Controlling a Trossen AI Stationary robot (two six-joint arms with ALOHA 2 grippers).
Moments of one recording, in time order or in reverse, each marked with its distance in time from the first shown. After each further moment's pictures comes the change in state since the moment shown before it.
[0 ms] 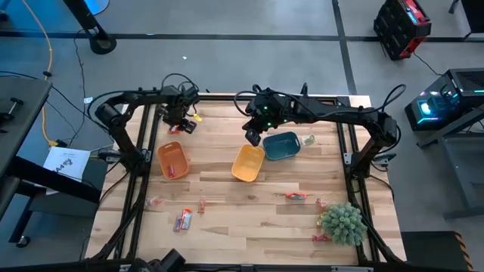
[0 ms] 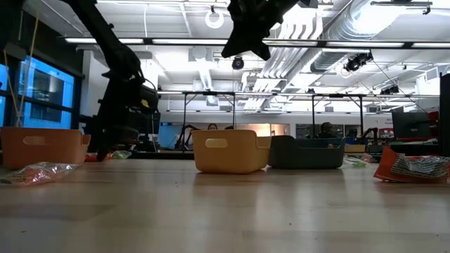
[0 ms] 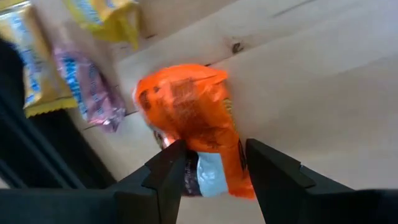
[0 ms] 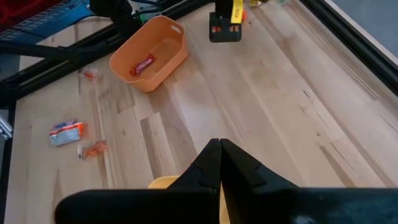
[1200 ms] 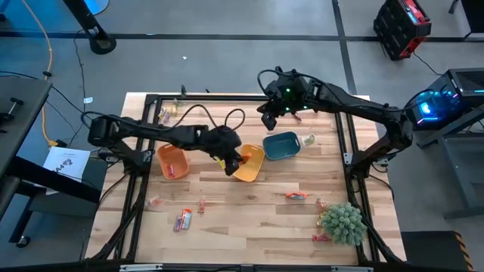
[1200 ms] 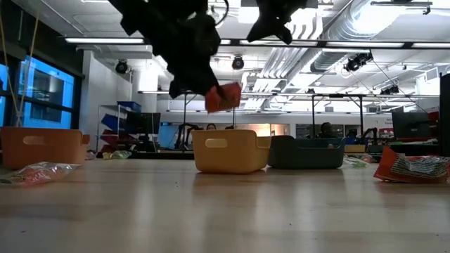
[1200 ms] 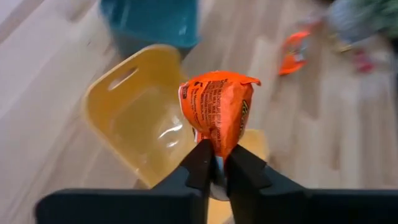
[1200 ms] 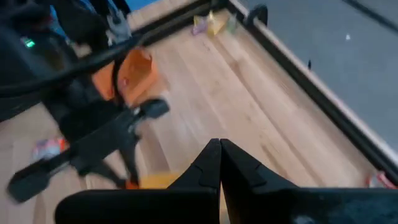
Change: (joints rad) left arm -0.799 -0.147 0.087 0.686 0.279 -0.129; right arm -0.105 -0.169 0.000 -0.124 0.032 -0.056
